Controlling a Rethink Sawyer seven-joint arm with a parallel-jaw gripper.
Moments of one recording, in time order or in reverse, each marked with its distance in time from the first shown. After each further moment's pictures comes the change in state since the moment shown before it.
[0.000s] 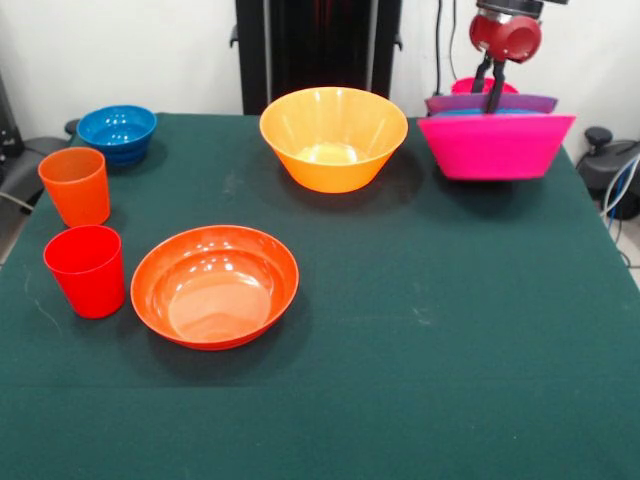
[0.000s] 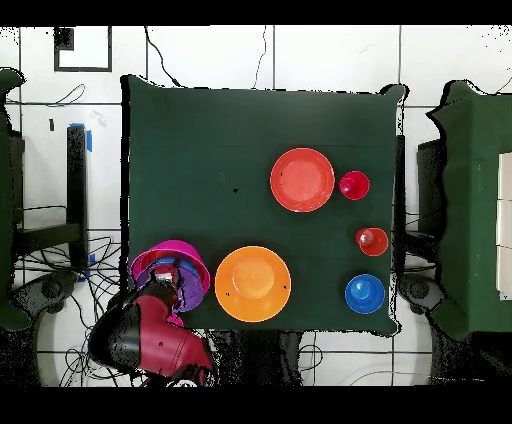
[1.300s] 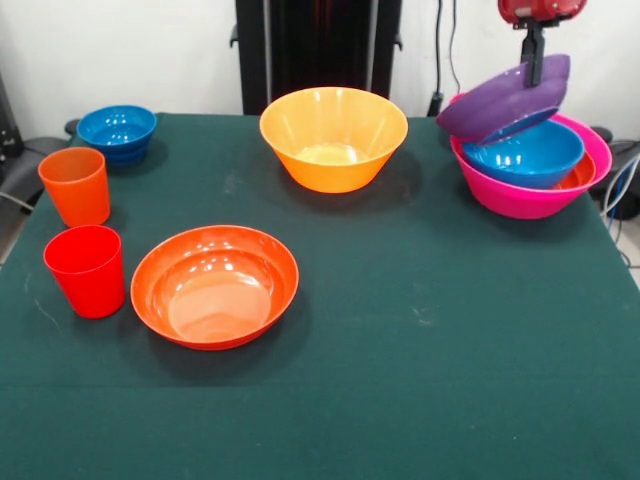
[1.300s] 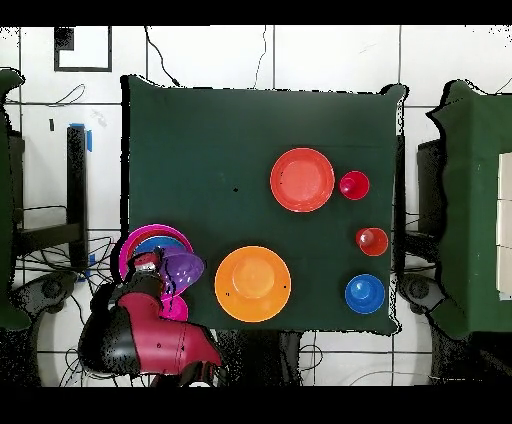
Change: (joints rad) arm -0.146 -0.163 0.123 0.008 -0.209 -0.043 0.000
